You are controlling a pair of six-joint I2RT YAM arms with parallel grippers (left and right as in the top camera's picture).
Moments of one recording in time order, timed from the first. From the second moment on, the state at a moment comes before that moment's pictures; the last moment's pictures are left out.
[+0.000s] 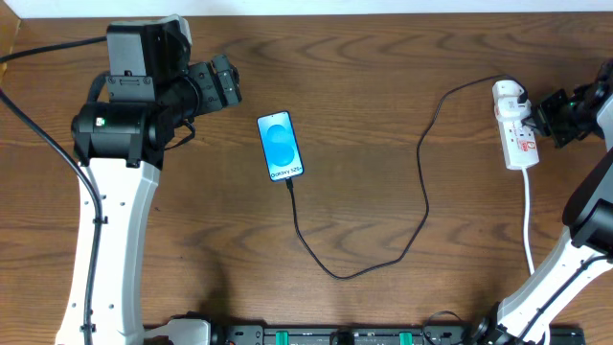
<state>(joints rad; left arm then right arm) -0.06 1.44 1.60 -0.94 0.15 -0.32 -0.47 2.23 1.68 -0.79 -0.44 0.59</state>
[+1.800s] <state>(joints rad) -0.06 1.44 1.60 -0.94 0.15 -0.32 -0.56 2.10 1.64 -0.73 -0.48 0.37</state>
